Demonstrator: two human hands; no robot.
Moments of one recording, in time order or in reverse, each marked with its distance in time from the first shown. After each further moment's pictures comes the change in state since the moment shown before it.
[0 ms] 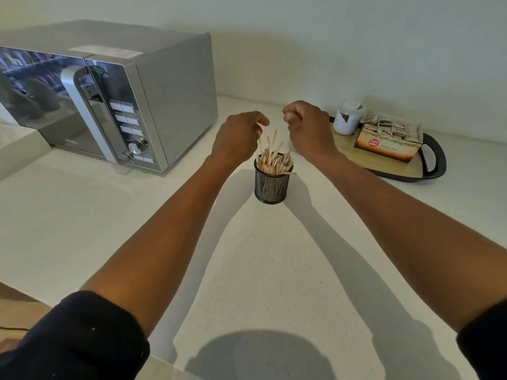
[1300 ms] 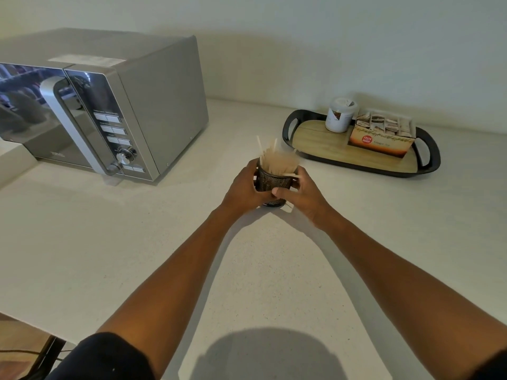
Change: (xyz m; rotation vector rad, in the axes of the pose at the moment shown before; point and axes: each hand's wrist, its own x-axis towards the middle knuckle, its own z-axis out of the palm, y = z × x) left_hand -0.056 -0.040 0.094 -0.449 -0.239 -0.044; right_hand -0.096 0.071 0.034 0.591 -0.350 0.361
